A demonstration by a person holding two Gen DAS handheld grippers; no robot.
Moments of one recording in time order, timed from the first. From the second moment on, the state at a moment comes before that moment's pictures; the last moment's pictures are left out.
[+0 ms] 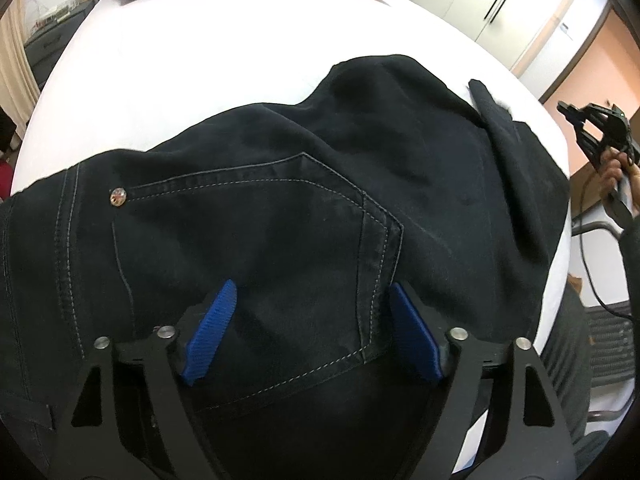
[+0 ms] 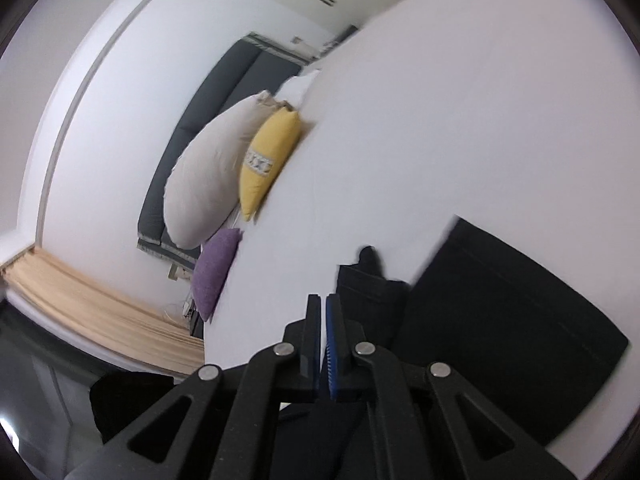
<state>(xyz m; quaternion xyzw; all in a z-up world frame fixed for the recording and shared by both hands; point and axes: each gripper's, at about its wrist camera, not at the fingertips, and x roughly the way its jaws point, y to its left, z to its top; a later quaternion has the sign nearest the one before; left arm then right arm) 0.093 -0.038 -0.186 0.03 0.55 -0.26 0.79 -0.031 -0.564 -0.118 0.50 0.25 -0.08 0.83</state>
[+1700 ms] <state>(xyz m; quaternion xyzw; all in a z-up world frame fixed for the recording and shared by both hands) 0.096 -0.072 -0.191 0.05 0.53 -0.23 0.81 -0.130 -0.573 -0.208 0.61 0.18 -0.18 0.75</state>
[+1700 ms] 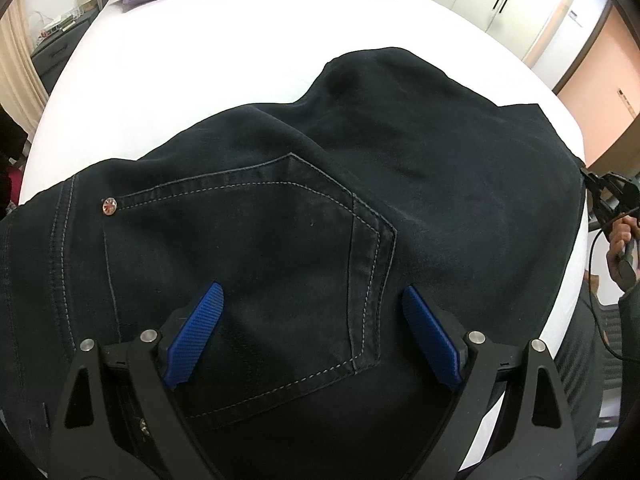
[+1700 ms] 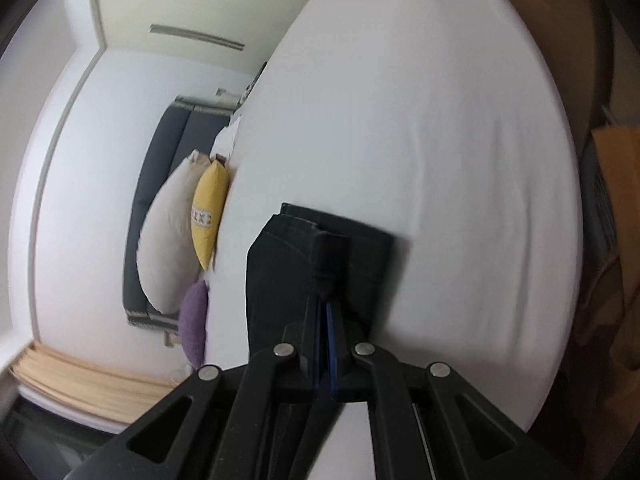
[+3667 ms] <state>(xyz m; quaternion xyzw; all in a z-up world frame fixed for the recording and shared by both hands) 0.112 0.008 -0.147 -0.08 0.43 -0.15 0.88 0.070 -0.403 -0.163 0.40 0.40 0.13 0.81</state>
